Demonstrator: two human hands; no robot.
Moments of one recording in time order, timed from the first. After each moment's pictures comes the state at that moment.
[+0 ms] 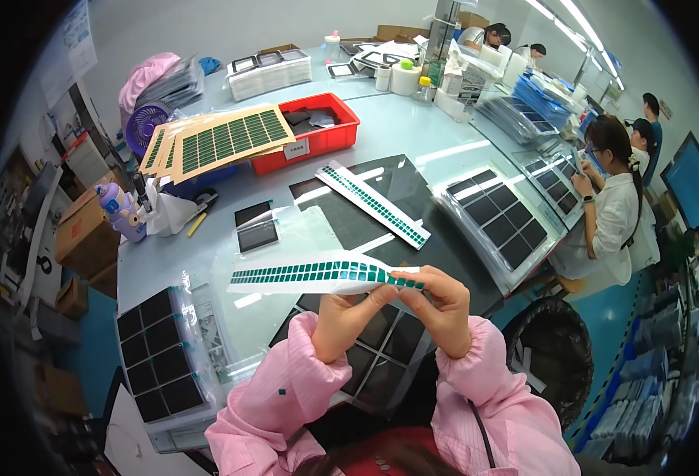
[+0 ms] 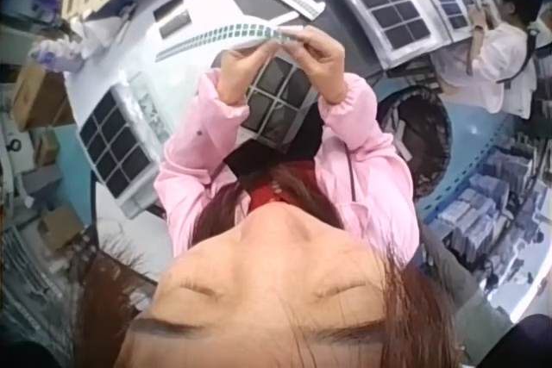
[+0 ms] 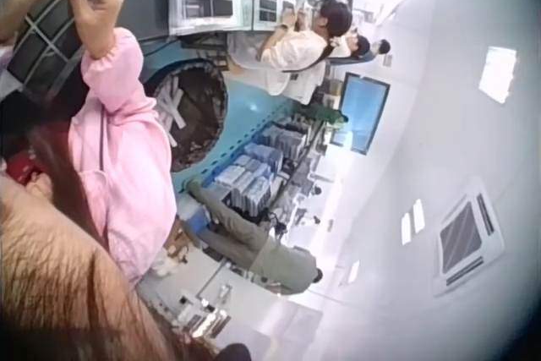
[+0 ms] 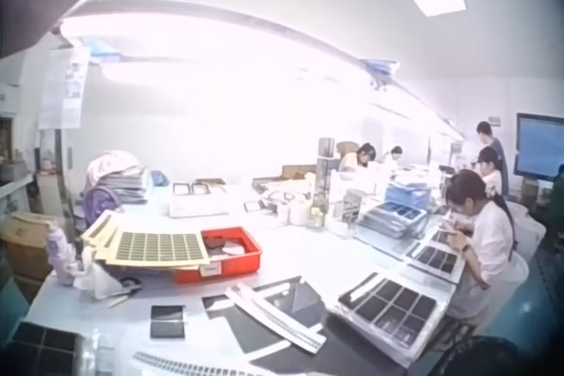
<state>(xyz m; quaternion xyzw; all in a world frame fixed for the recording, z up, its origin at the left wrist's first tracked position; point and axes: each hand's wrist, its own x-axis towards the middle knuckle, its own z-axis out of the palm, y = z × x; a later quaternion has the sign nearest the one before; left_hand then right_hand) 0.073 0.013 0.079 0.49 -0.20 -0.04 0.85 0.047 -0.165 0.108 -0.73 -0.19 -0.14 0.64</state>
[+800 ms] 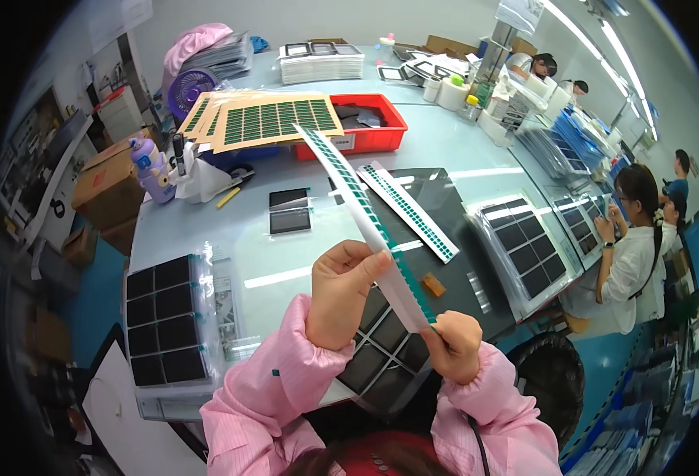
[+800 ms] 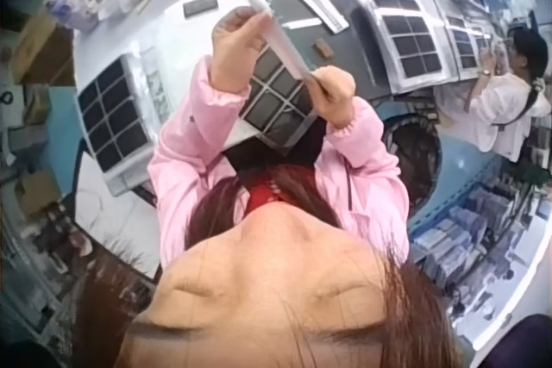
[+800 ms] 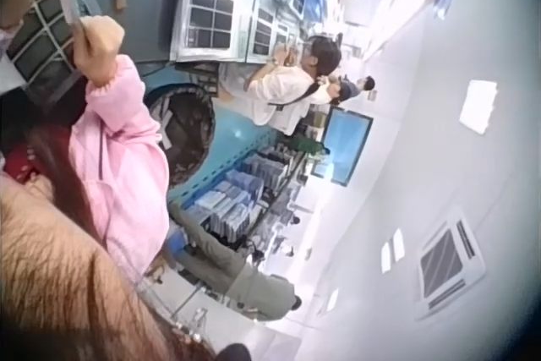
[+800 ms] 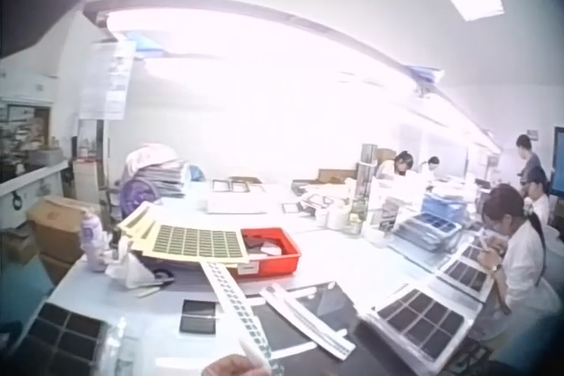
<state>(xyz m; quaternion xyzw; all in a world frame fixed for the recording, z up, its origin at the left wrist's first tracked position) 0.084 0.043 0.113 0.35 -0.07 0.00 0.93 0.034 -0.159 0.099 -0.81 -0.32 -0.26 0.43</state>
